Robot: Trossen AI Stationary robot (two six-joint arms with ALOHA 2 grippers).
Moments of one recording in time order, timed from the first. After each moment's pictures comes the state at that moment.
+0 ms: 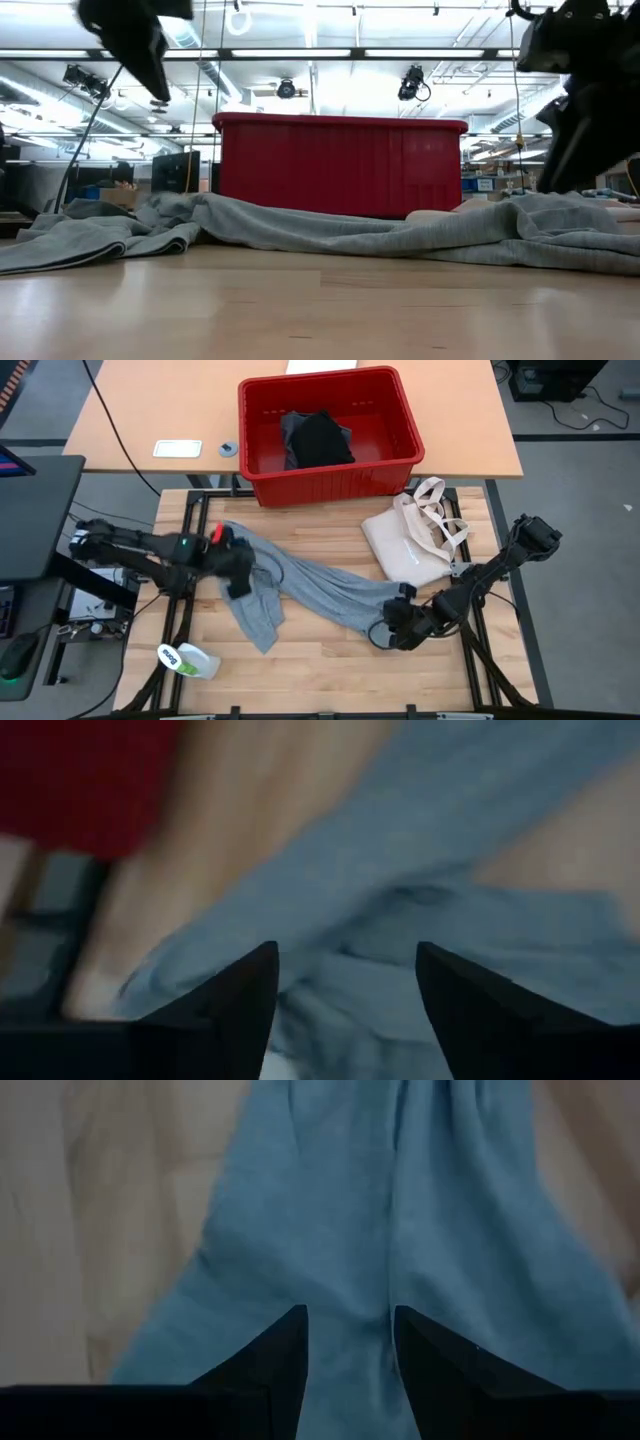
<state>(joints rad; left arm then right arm) -0.18 1.13 1.07 -1.16 -0.46 -0.40 0.62 1.42 0.74 -0.52 0.46 0.80</state>
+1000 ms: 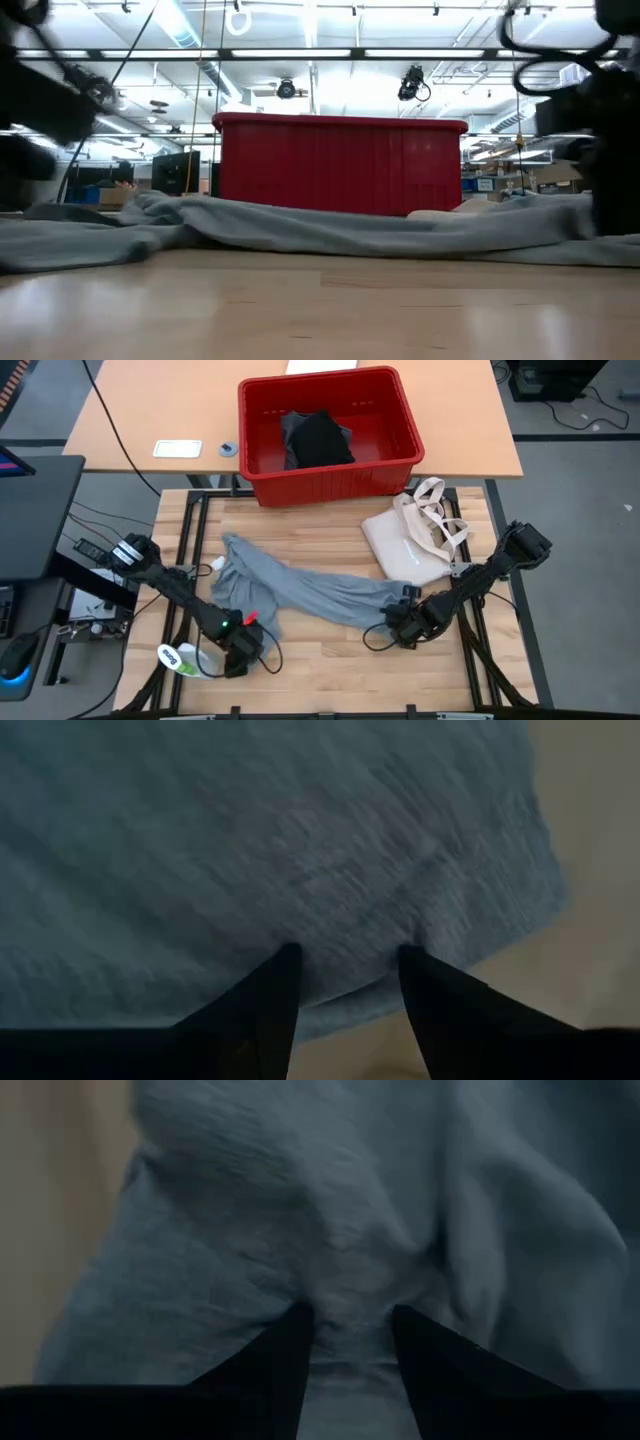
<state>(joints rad) -0.65 1.62 0.85 -0.68 0.16 -0.86 0.59 1.55 0.74 -0.69 0.24 0.75</state>
